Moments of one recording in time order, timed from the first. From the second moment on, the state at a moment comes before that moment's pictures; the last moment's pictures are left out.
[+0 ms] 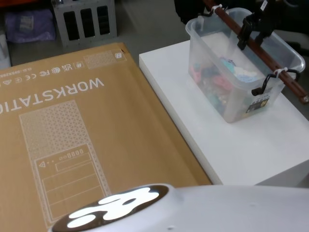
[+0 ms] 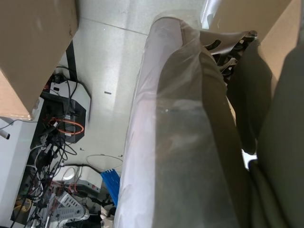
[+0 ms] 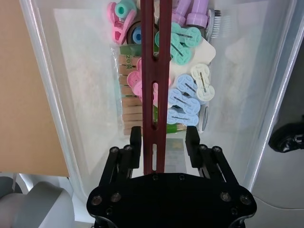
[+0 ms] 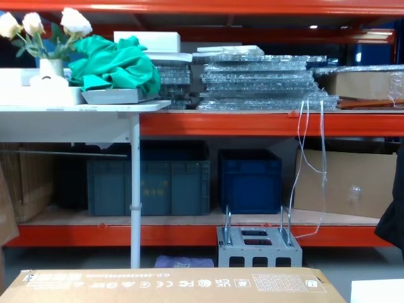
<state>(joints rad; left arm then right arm) -1.47 0.98 1.56 -0.90 0.05 0.15 -1.47 1.23 0.87 -1.09 -0.95 -0.18 -0.04 1.53</state>
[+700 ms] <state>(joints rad) -1.47 0.98 1.56 -0.90 0.05 0.15 -1.47 1.23 0.89 -1.07 -0.96 -0.17 -0.03 1.53</state>
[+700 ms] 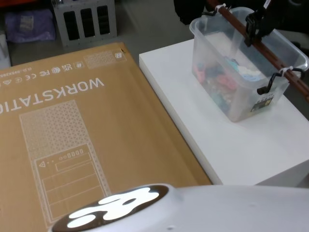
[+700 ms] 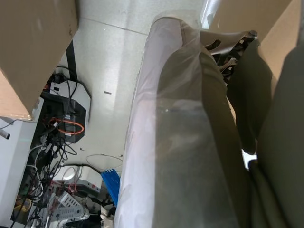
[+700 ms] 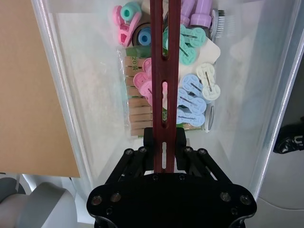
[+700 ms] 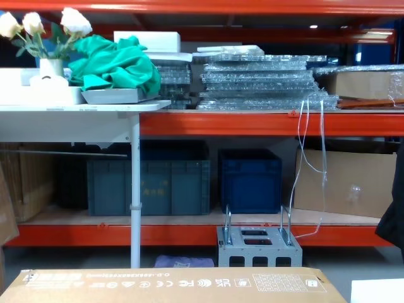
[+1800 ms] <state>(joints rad) -1.47 0.98 1.56 -0.90 0.05 0.15 -1.47 1.27 0.99 -1.01 -1.17 -0.16 -0.03 1.53</state>
